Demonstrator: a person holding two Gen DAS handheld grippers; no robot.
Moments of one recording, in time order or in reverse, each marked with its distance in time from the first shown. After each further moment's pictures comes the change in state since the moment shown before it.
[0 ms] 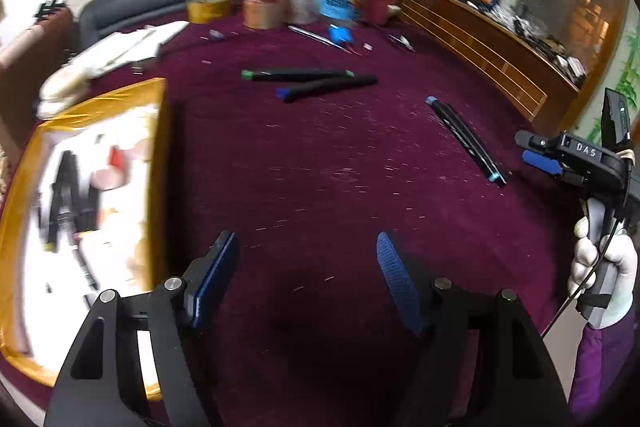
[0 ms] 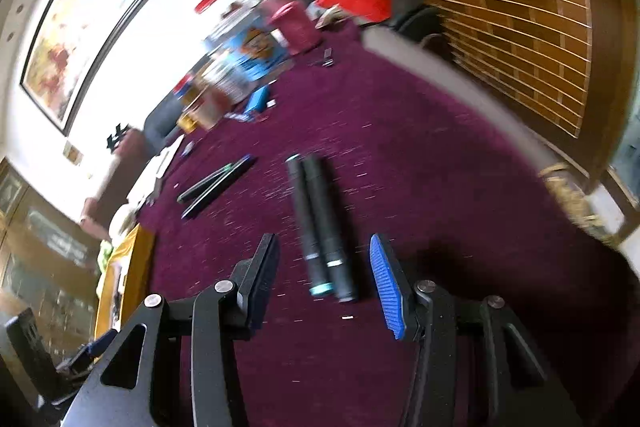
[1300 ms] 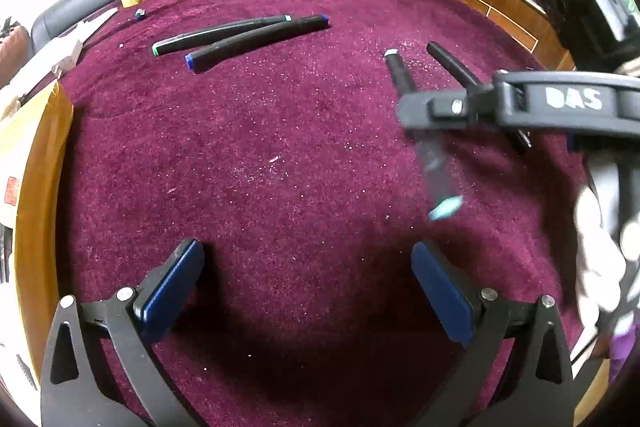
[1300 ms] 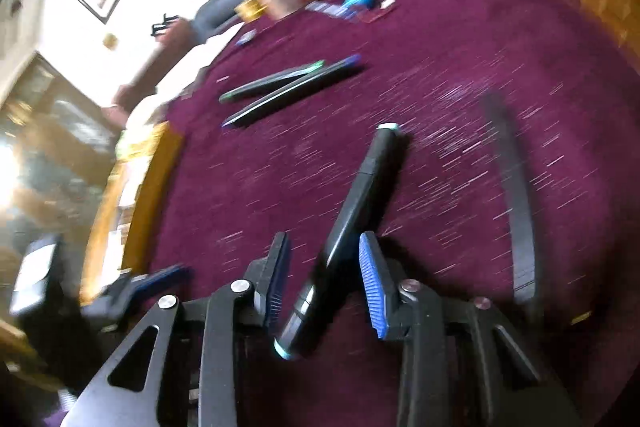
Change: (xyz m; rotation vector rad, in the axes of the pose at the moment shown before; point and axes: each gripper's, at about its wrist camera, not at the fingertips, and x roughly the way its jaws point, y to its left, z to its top) left arm 0.075 -0.037 0.008 0.129 0.115 -0.036; right arm 0.103 0.084 -0.013 -0.260 0.357 0.186
